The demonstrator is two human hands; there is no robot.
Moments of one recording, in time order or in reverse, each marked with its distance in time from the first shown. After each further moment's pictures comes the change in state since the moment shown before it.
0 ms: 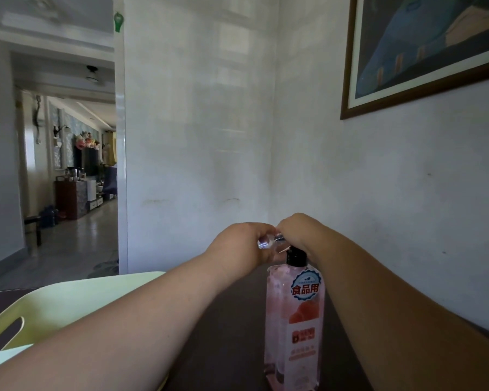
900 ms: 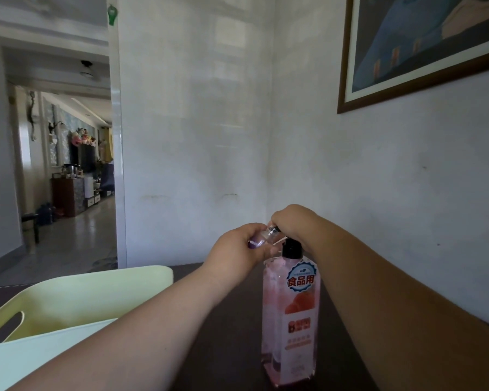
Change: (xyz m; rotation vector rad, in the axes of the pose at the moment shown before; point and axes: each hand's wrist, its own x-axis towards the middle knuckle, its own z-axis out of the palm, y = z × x) left_hand -0.007 -0.017 0.028 -0.398 0.133 -0.091; right_hand -0.006 -0.004 -0.009 -0.151 -0.099 -0.061
